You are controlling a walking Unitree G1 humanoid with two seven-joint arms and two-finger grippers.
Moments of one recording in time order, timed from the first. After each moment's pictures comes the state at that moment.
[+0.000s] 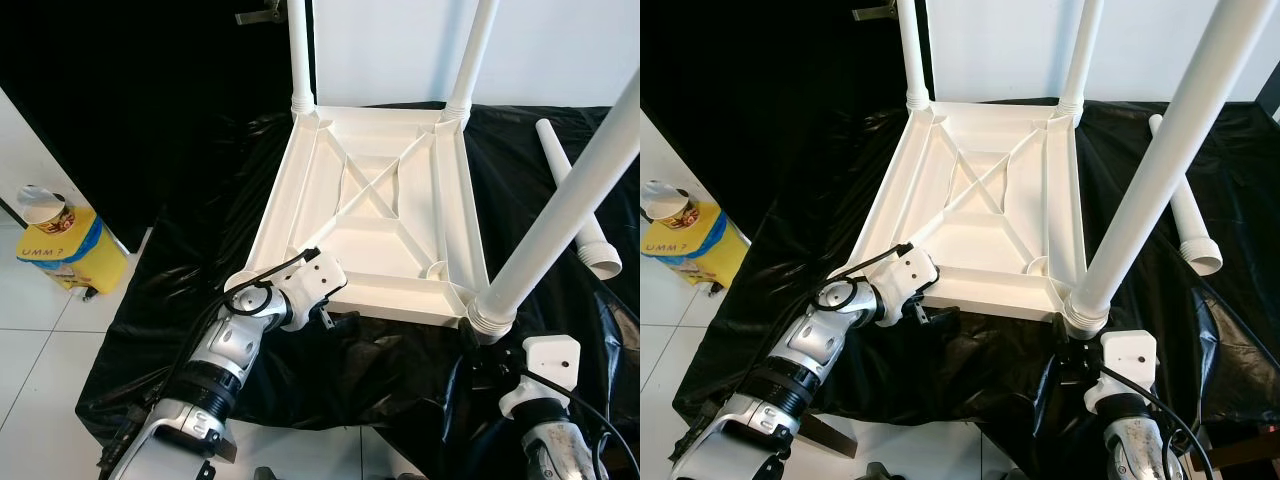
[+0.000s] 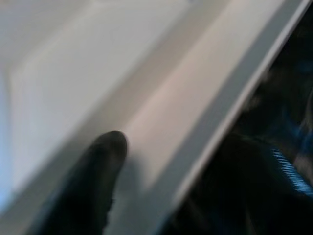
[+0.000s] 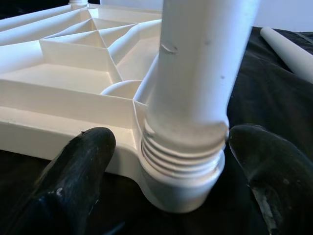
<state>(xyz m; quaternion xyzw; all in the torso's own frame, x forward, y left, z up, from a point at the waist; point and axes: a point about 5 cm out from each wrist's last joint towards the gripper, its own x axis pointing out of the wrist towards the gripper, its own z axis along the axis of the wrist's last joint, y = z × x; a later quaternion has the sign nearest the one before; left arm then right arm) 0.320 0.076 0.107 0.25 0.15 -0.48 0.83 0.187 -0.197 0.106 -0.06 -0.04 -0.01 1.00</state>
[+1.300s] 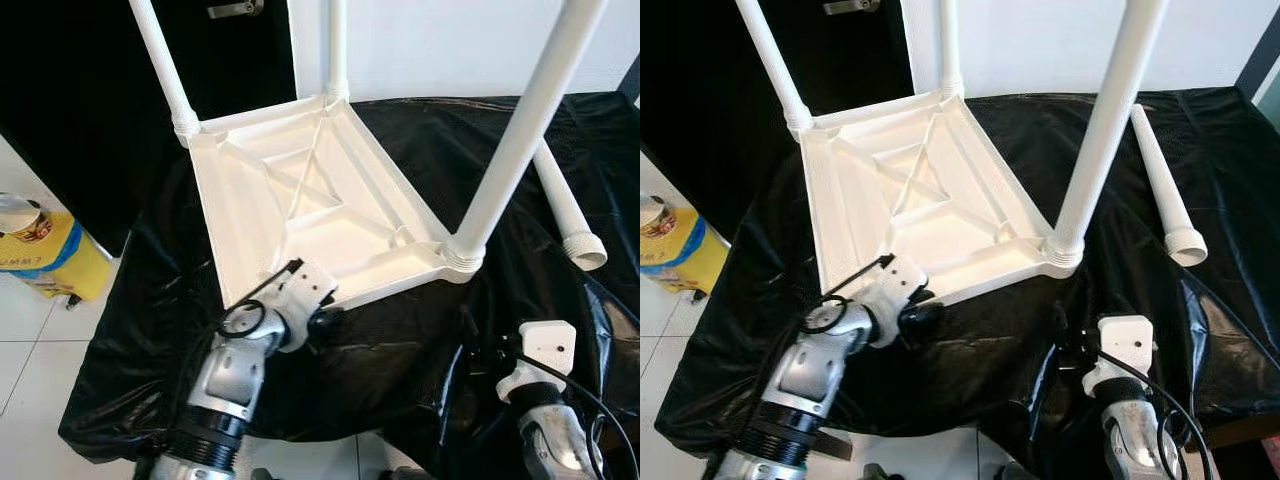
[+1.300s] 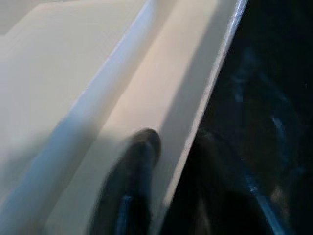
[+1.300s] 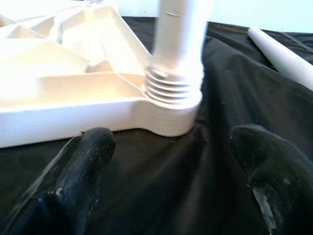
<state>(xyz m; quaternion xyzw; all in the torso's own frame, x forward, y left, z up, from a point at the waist) 0.283 0.061 0.116 0.14 0.17 -0.39 0.89 0.206 -0.196 0.110 -0.06 -0.05 -0.01 1.00</state>
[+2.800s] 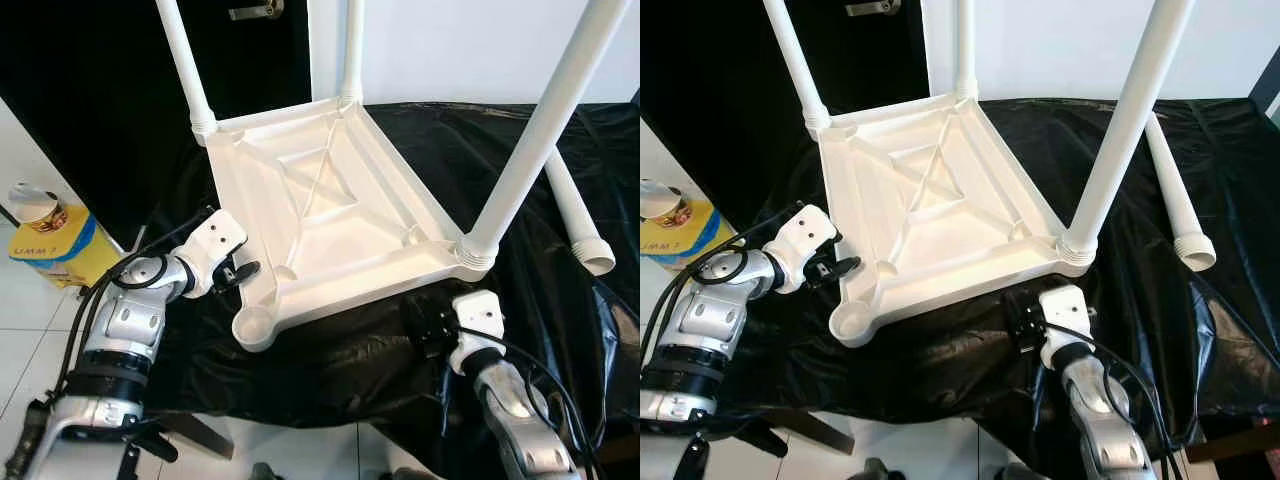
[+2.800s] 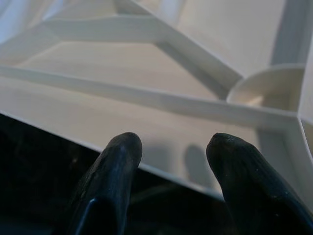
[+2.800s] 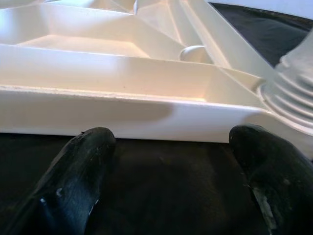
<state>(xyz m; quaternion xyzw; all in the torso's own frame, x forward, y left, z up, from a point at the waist) 0.333 0.187 0.157 0.36 0.14 -0.36 0.85 0.254 -0.163 0.089 -0.10 0.00 0.10 0.99</state>
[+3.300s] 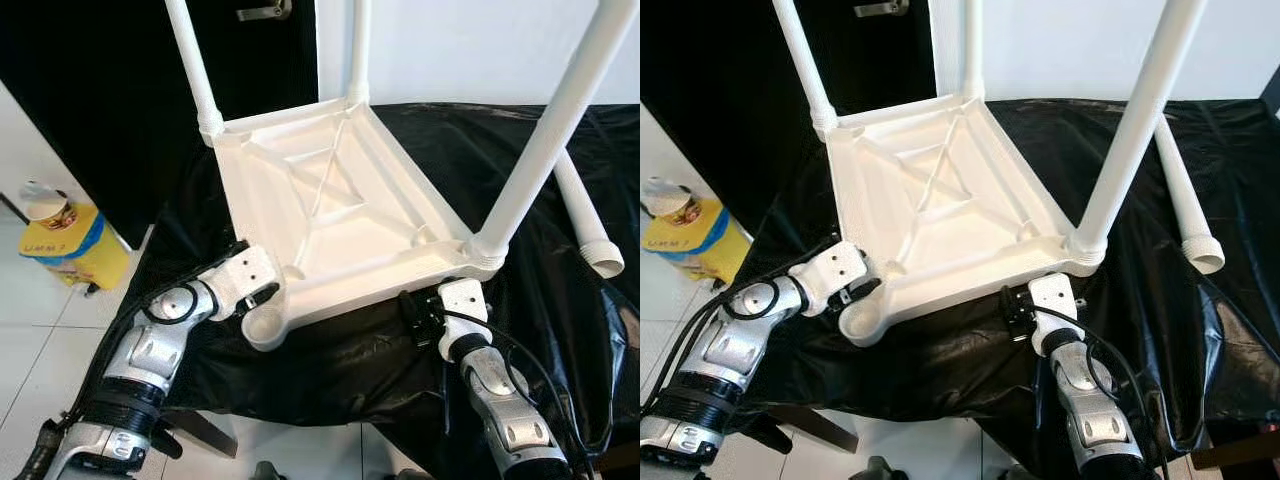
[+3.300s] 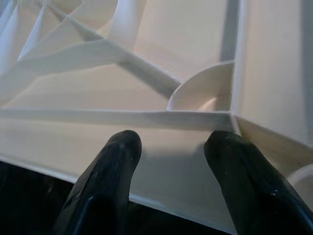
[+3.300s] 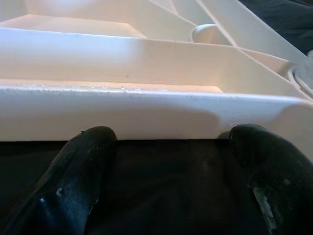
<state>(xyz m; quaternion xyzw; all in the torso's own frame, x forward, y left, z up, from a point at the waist) 0.306 0.151 0.135 0.38 0.08 -0.41 0.83 0.275 -0.156 0.081 -0.10 0.03 0.07 0.99</state>
